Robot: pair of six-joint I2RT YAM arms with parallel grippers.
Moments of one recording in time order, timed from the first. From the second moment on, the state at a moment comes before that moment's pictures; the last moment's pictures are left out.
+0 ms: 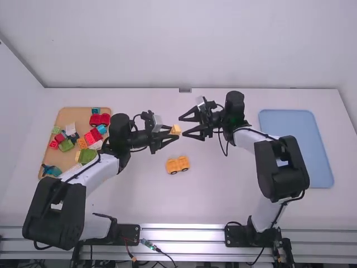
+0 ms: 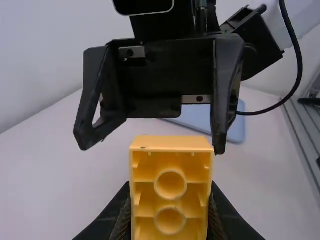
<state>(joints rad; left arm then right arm) -0.17 1.43 0.64 0.55 1.03 0.12 0.26 1.88 1.02 0.70 -1.56 0.07</state>
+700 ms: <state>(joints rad) -0.17 1.62 0.64 0.90 1.08 -0.03 0.27 1.88 1.02 0.78 -1.56 0.15</state>
